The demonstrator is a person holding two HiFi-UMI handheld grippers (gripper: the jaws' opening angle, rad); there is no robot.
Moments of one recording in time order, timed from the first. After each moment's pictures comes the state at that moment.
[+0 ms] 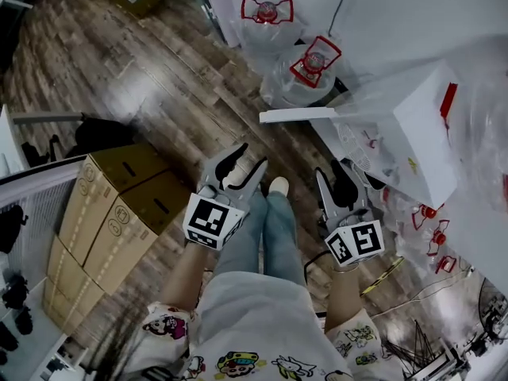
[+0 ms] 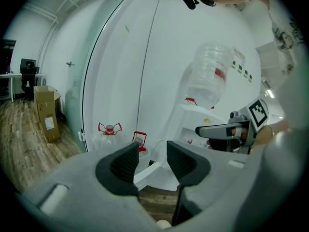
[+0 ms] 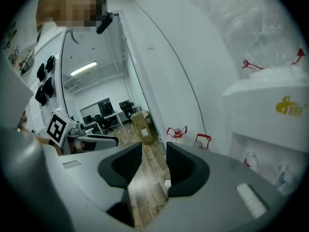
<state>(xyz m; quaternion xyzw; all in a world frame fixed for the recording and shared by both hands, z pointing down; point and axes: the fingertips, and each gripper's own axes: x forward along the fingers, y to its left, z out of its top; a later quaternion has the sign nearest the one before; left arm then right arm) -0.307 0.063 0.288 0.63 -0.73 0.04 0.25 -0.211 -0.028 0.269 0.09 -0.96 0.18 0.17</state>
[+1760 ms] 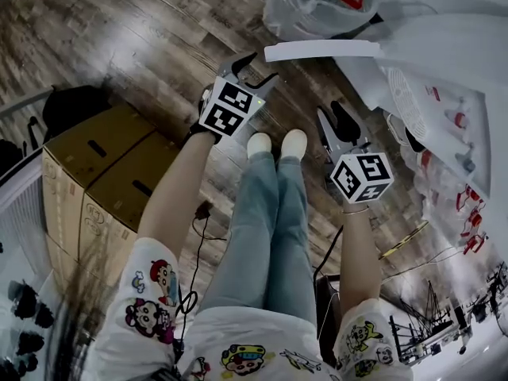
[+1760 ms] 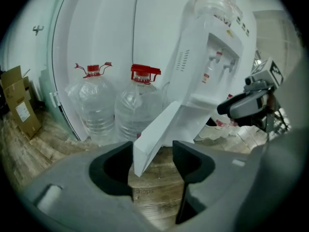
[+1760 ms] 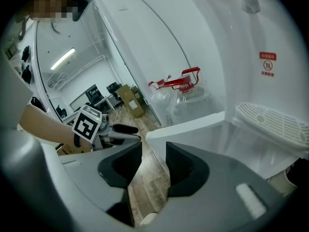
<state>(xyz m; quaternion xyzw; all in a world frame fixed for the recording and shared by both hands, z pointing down) -0.356 0.011 0.648 0.68 -0.62 0.22 0.32 -0.230 -0.023 0.586 0.11 -0.91 0.27 0.29</state>
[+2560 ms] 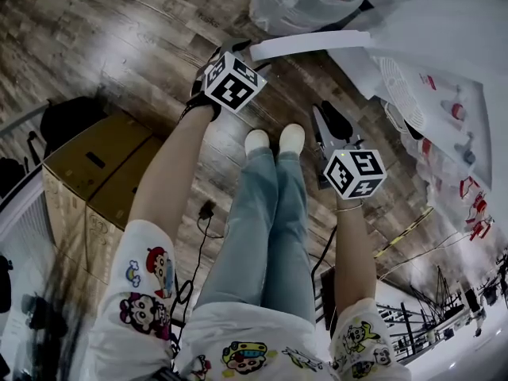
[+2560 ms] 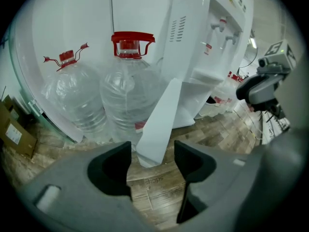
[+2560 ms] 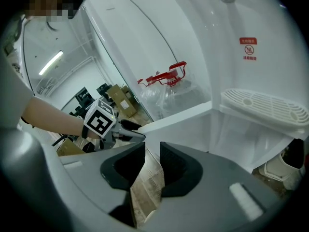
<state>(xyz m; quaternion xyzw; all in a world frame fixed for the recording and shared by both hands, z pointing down) -0.356 -0.021 0.702 0.69 -0.53 0.34 0.34 -0.211 -0.029 0.609 0.16 -0.89 0.31 0.30</state>
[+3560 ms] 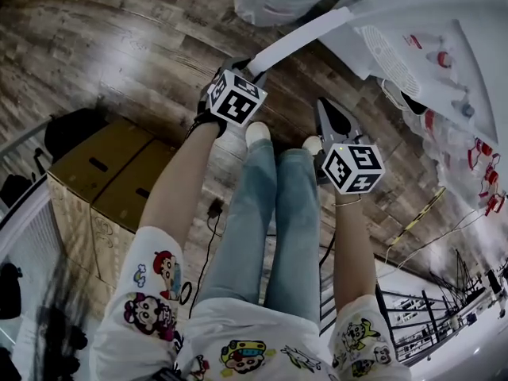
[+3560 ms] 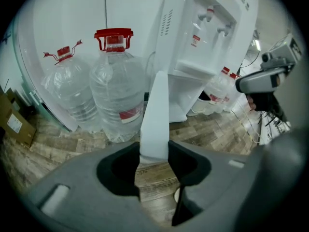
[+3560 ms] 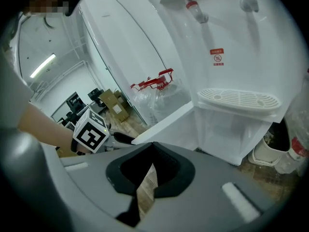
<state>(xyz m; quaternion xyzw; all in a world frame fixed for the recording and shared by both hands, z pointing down) -0.289 0.017 0.706 0.68 -0.53 0.34 0.37 -0.161 -0.015 0.599 0.22 -0.88 0.32 0.28</state>
